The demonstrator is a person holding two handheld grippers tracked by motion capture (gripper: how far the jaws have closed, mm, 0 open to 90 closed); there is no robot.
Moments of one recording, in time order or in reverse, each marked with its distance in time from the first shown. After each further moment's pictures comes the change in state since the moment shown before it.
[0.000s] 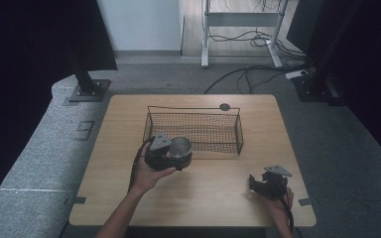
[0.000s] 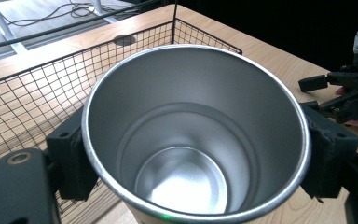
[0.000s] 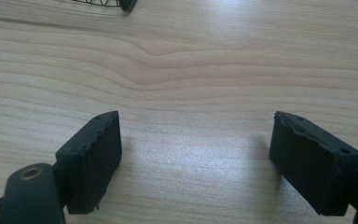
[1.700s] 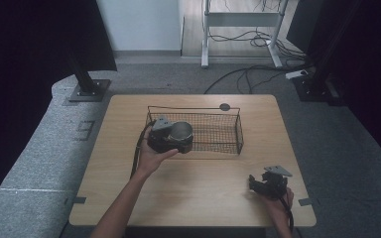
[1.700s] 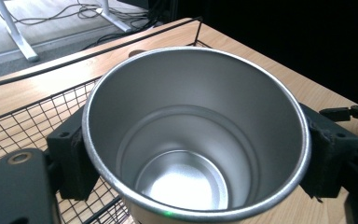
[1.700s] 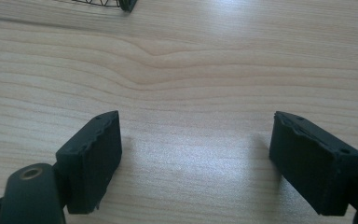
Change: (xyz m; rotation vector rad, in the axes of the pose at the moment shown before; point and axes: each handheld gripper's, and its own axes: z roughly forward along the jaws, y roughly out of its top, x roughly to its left) left arm 0.032 0.031 0.022 -0.007 0.017 -0.052; right arm 0.000 0.000 0.000 0.001 0.001 -0.002
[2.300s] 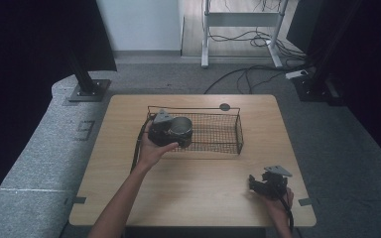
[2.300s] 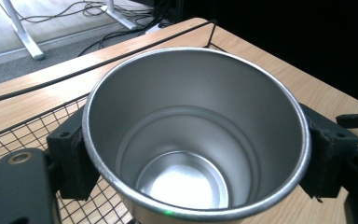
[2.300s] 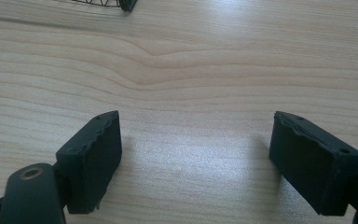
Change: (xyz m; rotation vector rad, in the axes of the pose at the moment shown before) left arm 0.014 0.011 0.010 0.011 0.012 -0.009; right arm 0.000 0.000 0.000 -0.002 -0.001 -0.003
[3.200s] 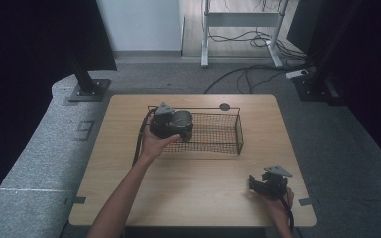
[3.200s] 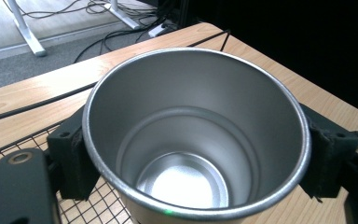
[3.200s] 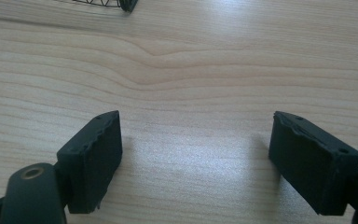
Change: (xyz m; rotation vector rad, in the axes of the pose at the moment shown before) left arm 0.013 0.013 0.013 0.005 0.004 -0.021; right arm 0.000 0.000 0.000 -0.003 0.002 0.002
